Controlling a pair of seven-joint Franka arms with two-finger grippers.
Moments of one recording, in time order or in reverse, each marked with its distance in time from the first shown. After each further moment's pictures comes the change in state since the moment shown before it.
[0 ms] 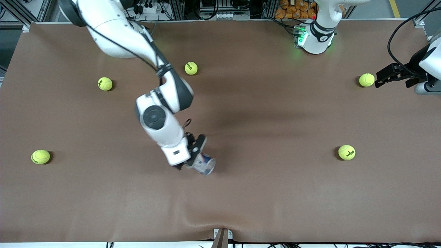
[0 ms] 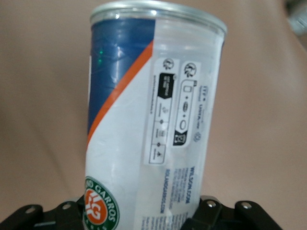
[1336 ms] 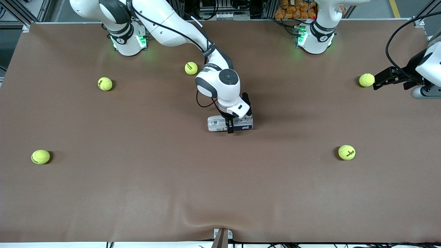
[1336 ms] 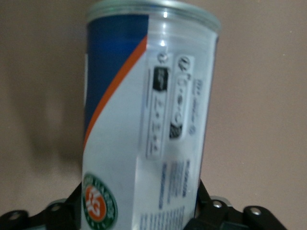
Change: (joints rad) left arm 0.001 0.017 0.000 0.000 0.000 0.000 0.000; right arm 0.320 0.099 -0.010 -0.155 -0.219 0.210 -0.004
